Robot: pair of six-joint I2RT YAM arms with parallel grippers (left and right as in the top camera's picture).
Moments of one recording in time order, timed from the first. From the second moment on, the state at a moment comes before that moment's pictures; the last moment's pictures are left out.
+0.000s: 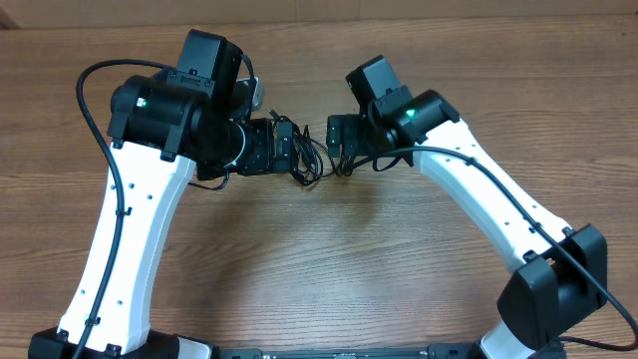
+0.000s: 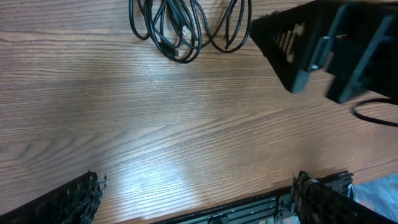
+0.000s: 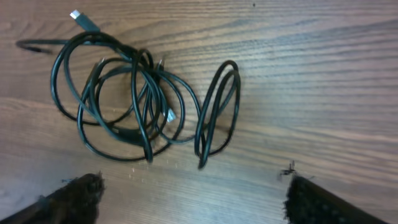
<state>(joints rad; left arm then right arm) -0.30 1.60 1.87 -1.55 0.25 -0.34 0.53 1.80 1.58 -0.91 -0.04 0.49</state>
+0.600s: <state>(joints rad) -0.30 1.60 1.87 -1.55 0.25 -0.34 0.54 1.81 1.30 -0.48 -0.07 0.56</state>
